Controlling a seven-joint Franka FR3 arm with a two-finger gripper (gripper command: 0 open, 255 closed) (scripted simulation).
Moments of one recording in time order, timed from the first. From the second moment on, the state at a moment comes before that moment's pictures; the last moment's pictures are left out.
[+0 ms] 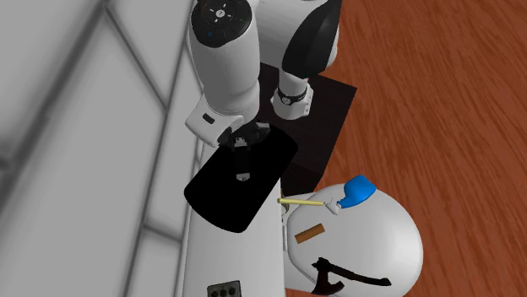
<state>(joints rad) -0.04 -0.35 0.10 -2.17 -0.01 1.78 -0.51</state>
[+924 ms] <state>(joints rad) -0.04 -0.32 0.10 -2.31 -0.02 1.94 -0.51</state>
